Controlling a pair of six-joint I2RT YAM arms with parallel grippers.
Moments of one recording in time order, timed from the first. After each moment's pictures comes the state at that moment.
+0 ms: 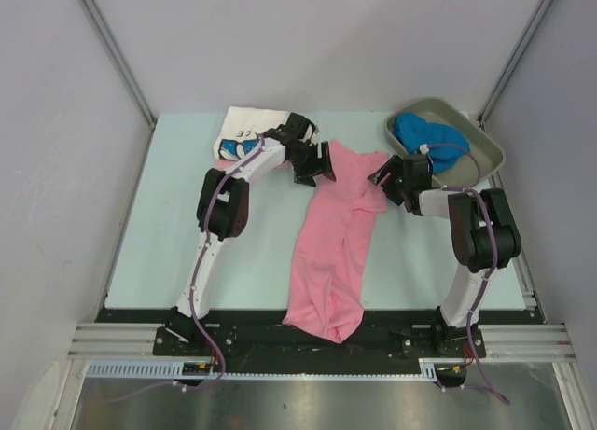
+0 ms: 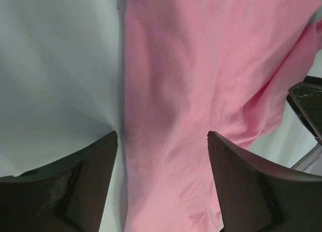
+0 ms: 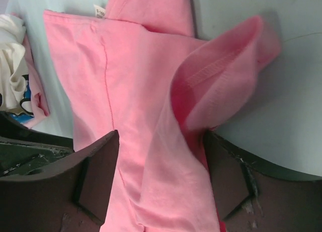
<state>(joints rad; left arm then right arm) -0.47 2.51 2.21 -0.76 0.39 -0.51 0.15 1.85 0.94 0.28 -0.10 0.84</state>
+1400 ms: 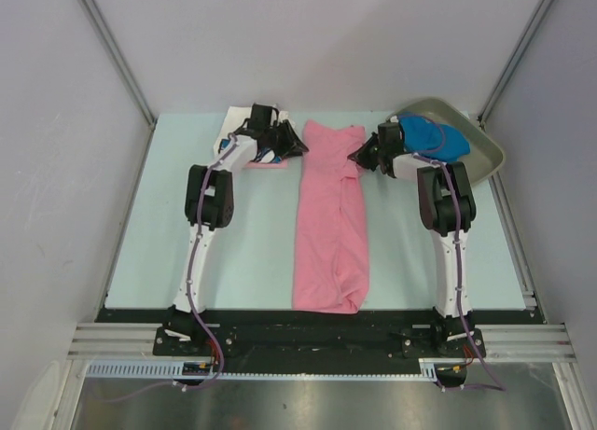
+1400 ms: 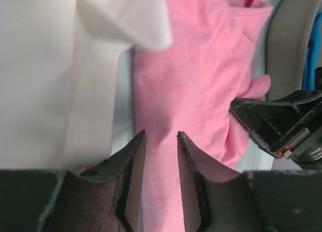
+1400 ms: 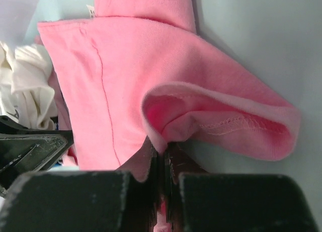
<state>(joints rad) -0.27 2.59 2.21 -0.38 0.51 -0.70 0.21 2.32 1.59 0.11 -0.22 0.88</state>
